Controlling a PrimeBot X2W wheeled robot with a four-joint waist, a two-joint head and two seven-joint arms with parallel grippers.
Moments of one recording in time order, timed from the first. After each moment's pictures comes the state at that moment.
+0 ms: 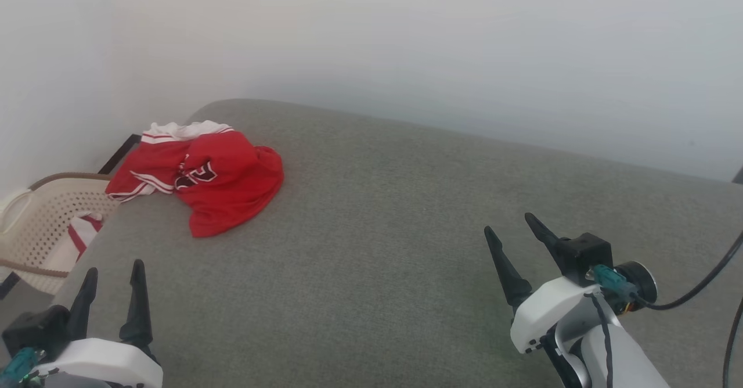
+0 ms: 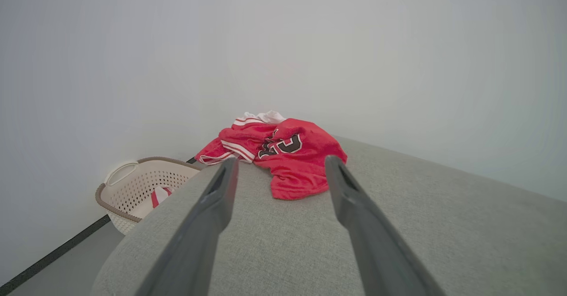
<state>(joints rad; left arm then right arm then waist) 0.01 0.31 0.07 0.22 -0.45 0.00 -0.21 -0.24 -0.09 0.18 0.42 0.14 0.13 -0.17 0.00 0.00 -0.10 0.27</state>
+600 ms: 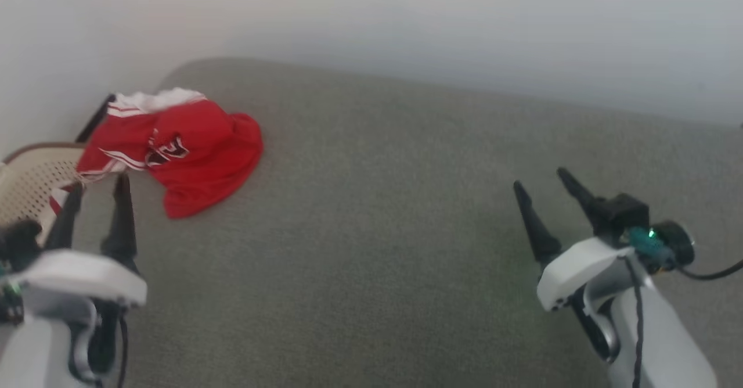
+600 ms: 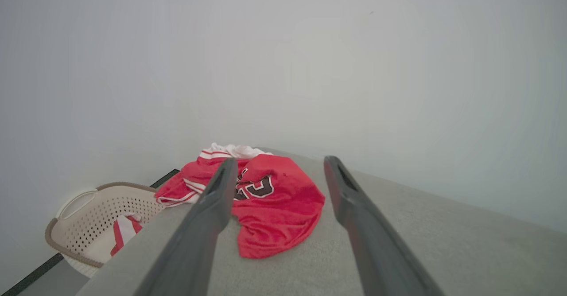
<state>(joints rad) -0.20 0.34 0.07 0.24 -0.53 -0.03 -0.14 -0.30 -0.13 0.14 0.37 0.13 0.13 -0.15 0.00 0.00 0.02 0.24</state>
